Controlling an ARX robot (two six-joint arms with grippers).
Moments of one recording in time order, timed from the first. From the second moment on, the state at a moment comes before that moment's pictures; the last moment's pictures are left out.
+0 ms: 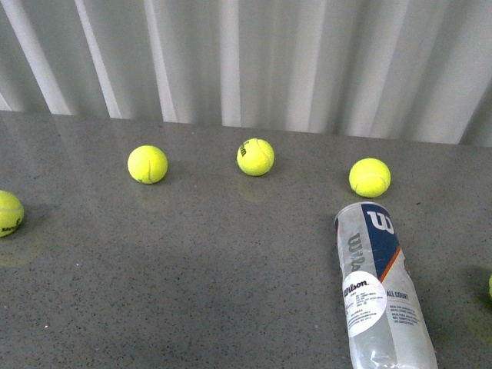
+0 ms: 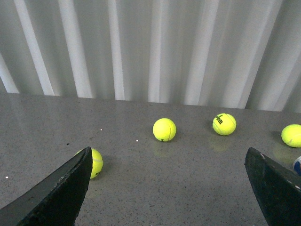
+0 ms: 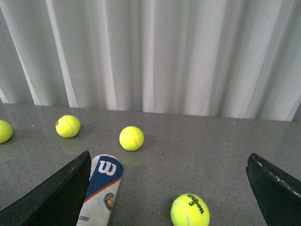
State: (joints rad) left arm 0.00 0.00 0.02 0.00 0.00 0.00; right arm 0.00 0.00 0.00 0.00 0.00 -0.01
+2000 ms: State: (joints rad) left arm 0.00 0.00 0.02 0.00 0.00 0.00; right arm 0.34 1.88 1.05 -0.24 0.09 0.40
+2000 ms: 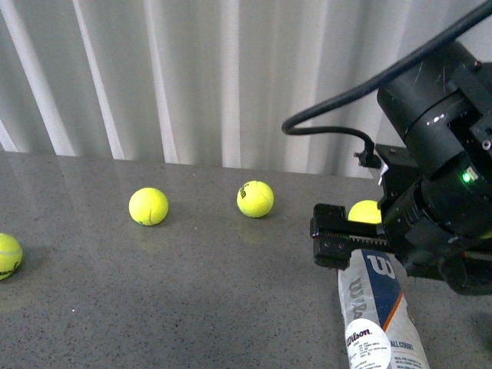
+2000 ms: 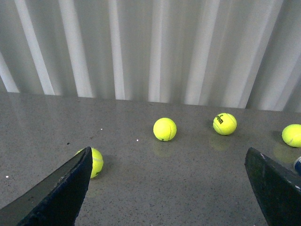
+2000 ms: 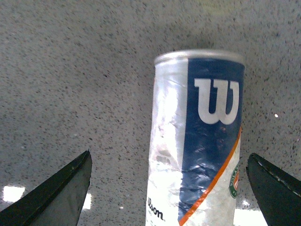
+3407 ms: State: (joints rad) left arm 0.00 0.00 0.02 0.00 0.00 0.00; right arm 0.32 2.02 0.94 -0.02 0.06 0.44
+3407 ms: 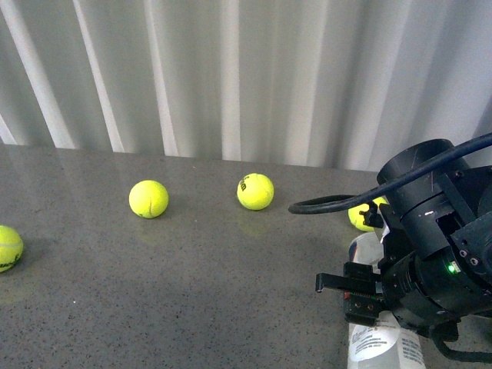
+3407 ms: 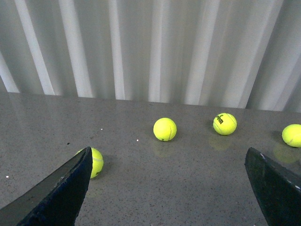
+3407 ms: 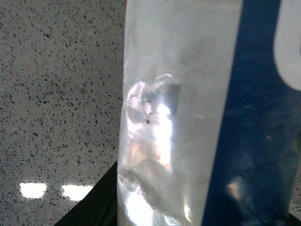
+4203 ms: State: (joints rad) left arm 0.00 0.00 0.02 0.00 0.00 0.00; right arm 0.35 1.98 0.92 0.03 0.15 0.36
